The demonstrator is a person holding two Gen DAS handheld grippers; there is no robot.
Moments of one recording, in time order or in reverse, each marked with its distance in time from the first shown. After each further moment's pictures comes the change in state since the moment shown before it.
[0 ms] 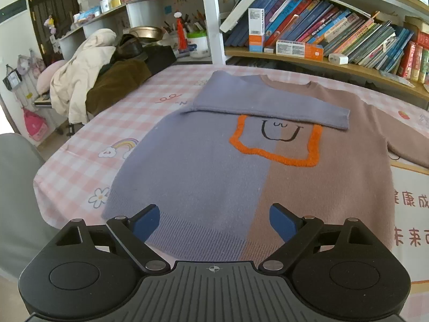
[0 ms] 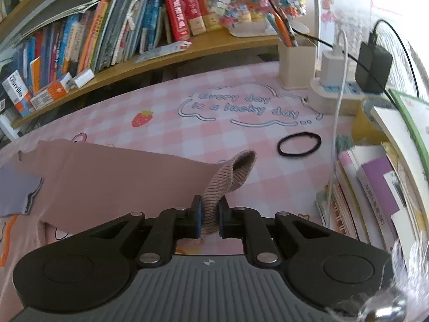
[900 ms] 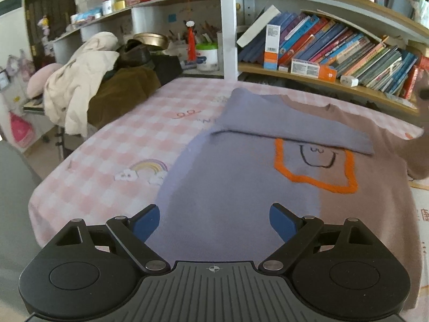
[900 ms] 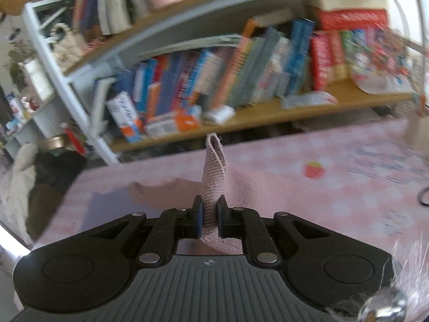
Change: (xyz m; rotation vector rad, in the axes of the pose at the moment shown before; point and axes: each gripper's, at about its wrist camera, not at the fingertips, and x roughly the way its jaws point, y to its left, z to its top) left arm 0.037 0.100 0.025 0.003 -0.064 -0.114; right arm -0.053 0.219 0.047 -0.057 -0.150 0.318
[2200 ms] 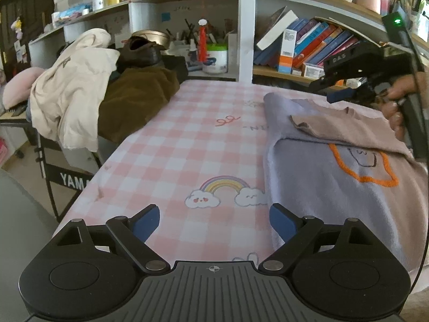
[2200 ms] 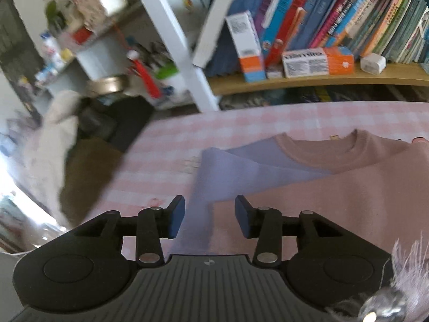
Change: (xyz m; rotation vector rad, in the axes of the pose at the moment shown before) left arm 0.032 0.137 0.025 0.070 -0.012 -0.143; right arm 0.133 0.214 -0.072 -0.054 0.159 0.134
